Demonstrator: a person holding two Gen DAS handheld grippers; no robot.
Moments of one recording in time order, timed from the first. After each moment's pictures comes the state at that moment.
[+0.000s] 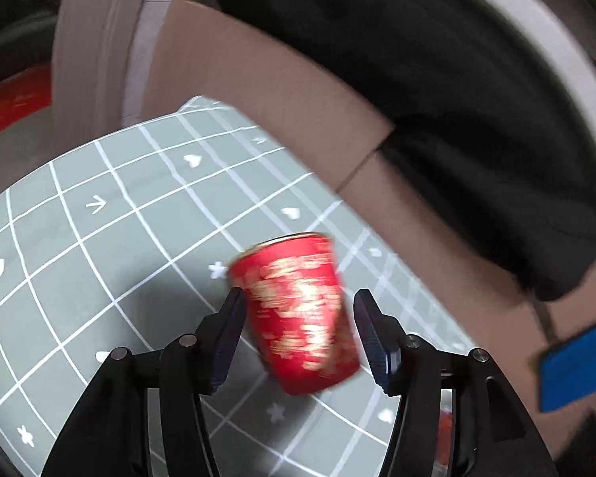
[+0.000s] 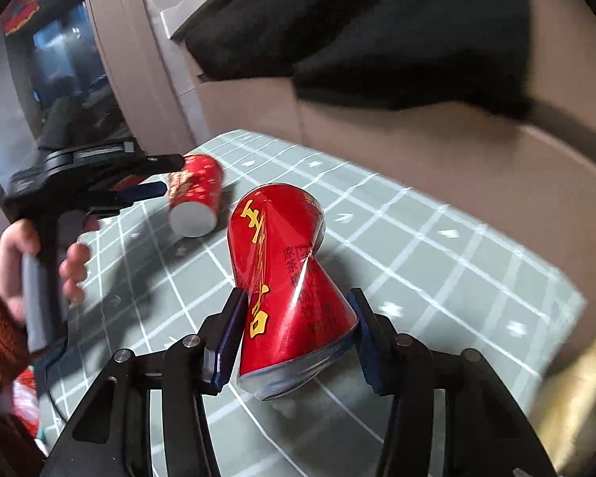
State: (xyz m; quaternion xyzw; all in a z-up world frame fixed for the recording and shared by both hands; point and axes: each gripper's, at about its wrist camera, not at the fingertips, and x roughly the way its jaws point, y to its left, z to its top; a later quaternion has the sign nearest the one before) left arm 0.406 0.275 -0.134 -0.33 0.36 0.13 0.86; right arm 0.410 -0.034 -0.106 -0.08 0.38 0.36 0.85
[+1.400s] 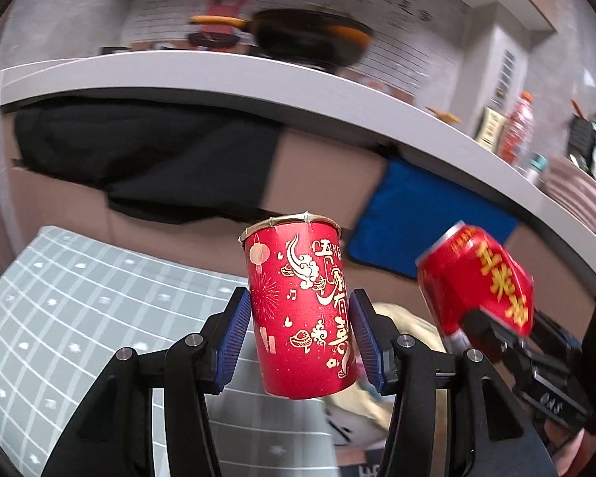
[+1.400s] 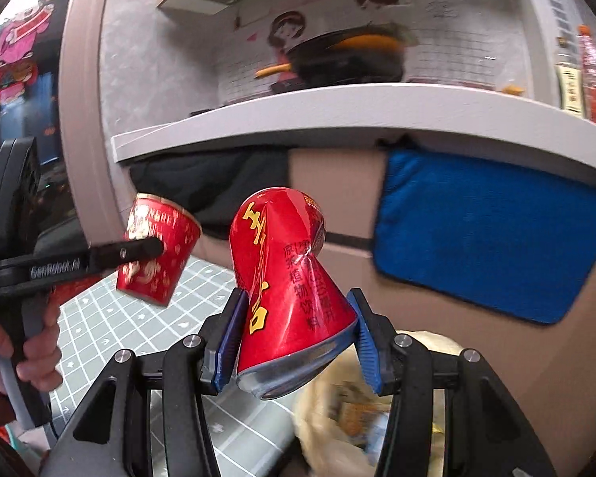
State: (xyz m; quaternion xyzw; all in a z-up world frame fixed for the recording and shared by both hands) left arm 0.306 -0.019 0.029 -0.12 0.27 -0.11 0.95; right arm 0.296 -0.238 0.033 -0.02 0.21 0.21 0.95
